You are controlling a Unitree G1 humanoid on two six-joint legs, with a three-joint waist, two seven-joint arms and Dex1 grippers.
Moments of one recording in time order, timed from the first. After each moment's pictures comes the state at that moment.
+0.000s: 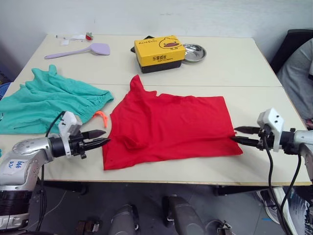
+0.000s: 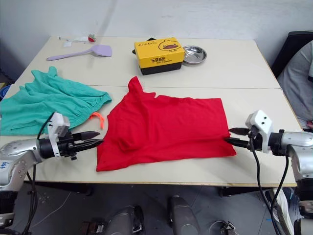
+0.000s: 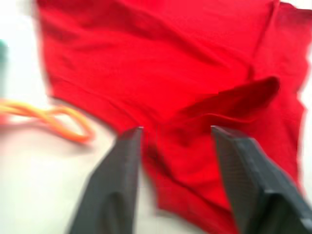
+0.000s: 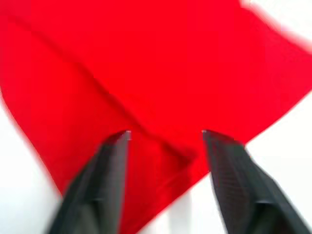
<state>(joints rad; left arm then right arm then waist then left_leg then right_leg) -0.19 0.83 0.25 -0.02 -0.52 0.47 -0.98 -0.34 -0.91 -0.19 0.31 0.34 0.10 1.17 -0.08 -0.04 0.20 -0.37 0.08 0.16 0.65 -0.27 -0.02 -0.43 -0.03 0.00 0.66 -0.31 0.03</state>
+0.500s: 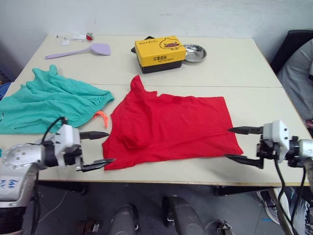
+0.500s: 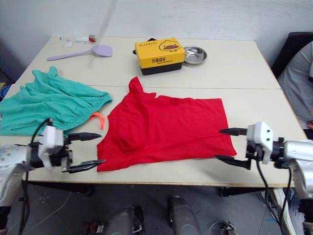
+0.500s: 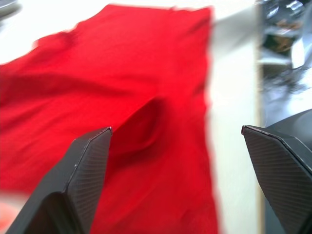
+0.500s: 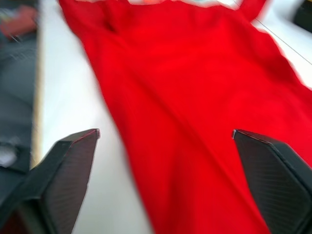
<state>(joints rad) -0.04 0.78 0.19 -0.24 -0.50 0.21 -1.16 -0.09 -0.83 -0.17 -0.10 0.50 0.10 1.31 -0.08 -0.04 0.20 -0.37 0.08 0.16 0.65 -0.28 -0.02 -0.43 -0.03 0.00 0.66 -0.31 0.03</state>
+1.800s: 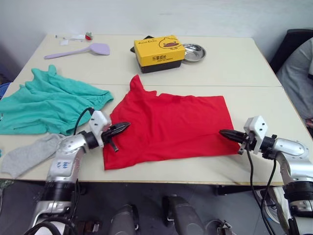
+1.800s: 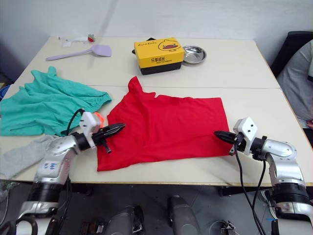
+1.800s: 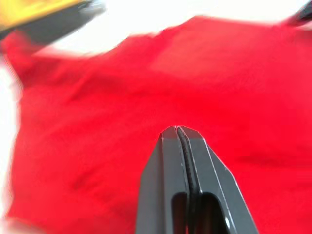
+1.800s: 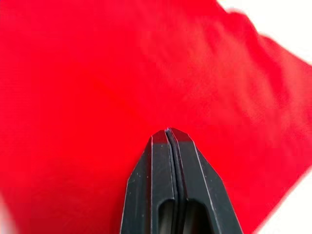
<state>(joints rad) -0.26 0.56 0.08 -0.01 -0.41 0.14 -0.96 -0.29 -0.71 -0.14 0.27 0.40 -0.02 1.20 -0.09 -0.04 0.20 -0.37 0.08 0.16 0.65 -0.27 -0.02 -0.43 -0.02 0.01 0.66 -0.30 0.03</state>
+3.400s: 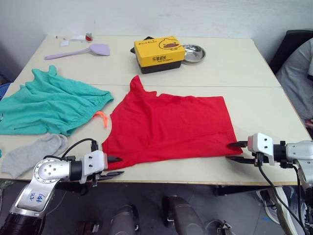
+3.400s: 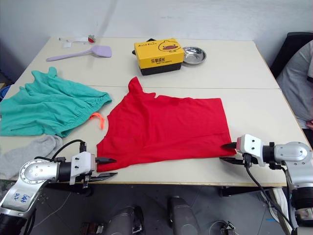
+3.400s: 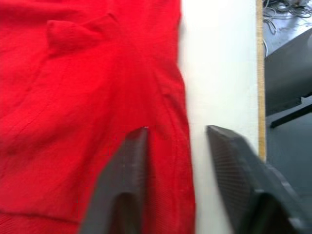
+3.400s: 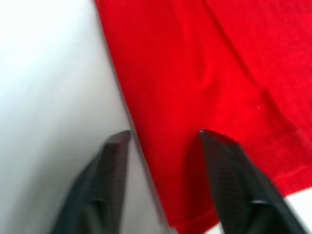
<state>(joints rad) 0.02 0.81 0.02 -0.17 -0.20 0.01 -1.04 -0.26 -0.89 -0.05 0.40 0.19 -0.27 1.35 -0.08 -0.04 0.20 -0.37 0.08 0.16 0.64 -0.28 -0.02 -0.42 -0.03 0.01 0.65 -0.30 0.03</state>
